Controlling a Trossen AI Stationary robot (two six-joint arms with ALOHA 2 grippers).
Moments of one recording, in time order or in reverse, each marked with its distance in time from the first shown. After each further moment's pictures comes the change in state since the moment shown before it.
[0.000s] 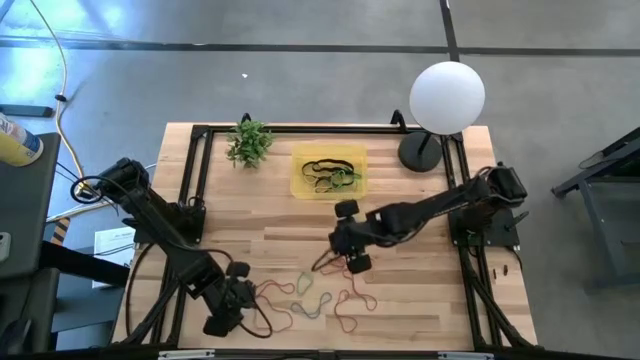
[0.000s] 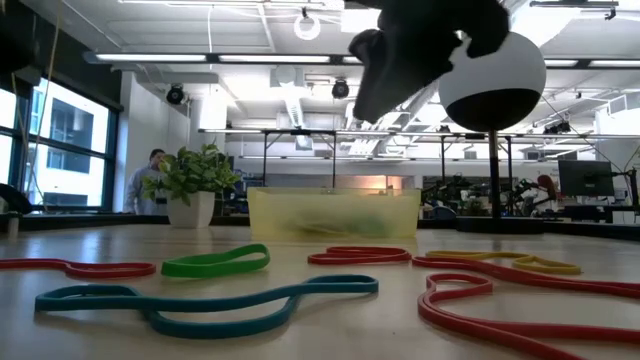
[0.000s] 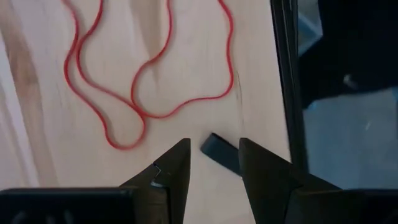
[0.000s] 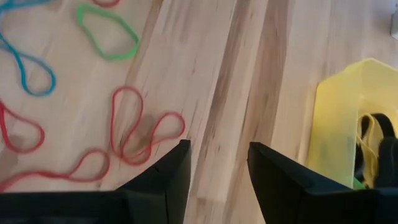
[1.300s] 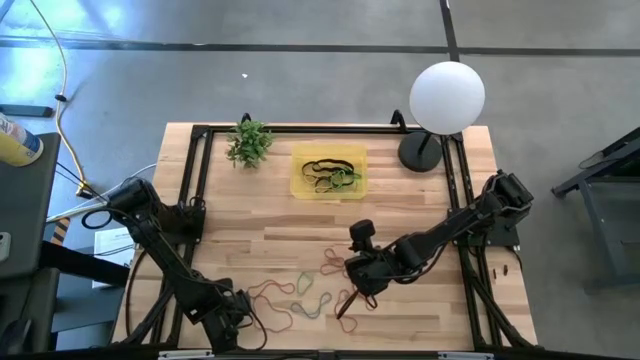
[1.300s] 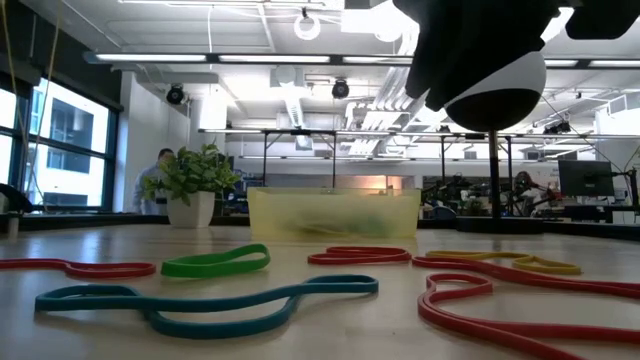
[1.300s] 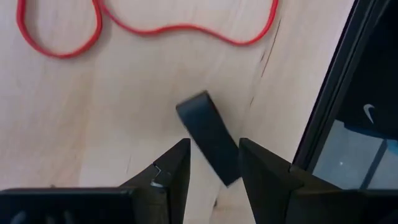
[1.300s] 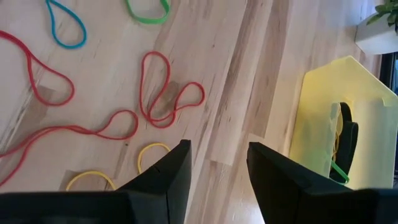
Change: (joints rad) left arm -0.117 0.219 0.023 0.057 0.007 -0.515; right arm 0.231 0.000 0.000 -0.139 0.267 0.109
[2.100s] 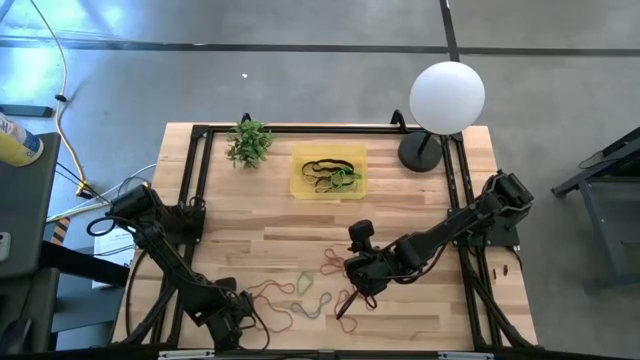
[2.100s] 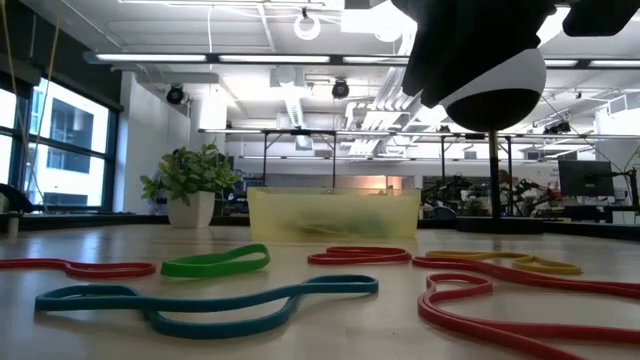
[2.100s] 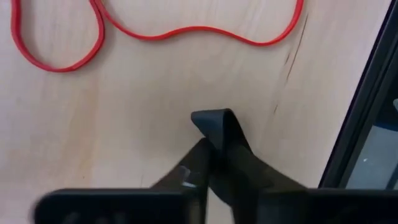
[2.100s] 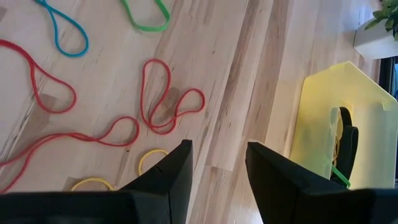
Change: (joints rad) left arm 0.001 0.060 0.002 -0.010 0.003 0.061; right arm 0.000 0.000 0.000 0.020 -0.001 -0.006
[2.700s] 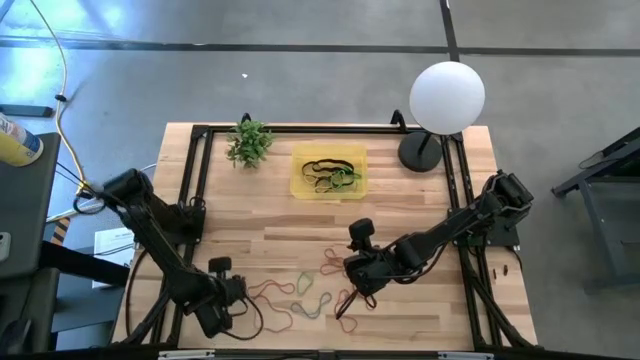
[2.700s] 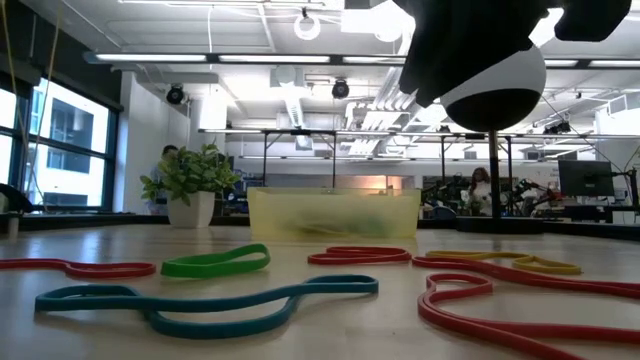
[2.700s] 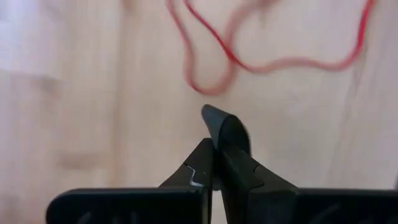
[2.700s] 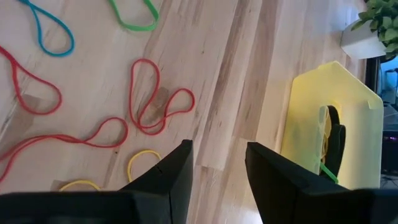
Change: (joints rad) left arm -0.001 -0.181 -0.005 -0.284 -0.233 0.092; right arm -0.001 0.000 0.000 -0.001 0.041 -0.004
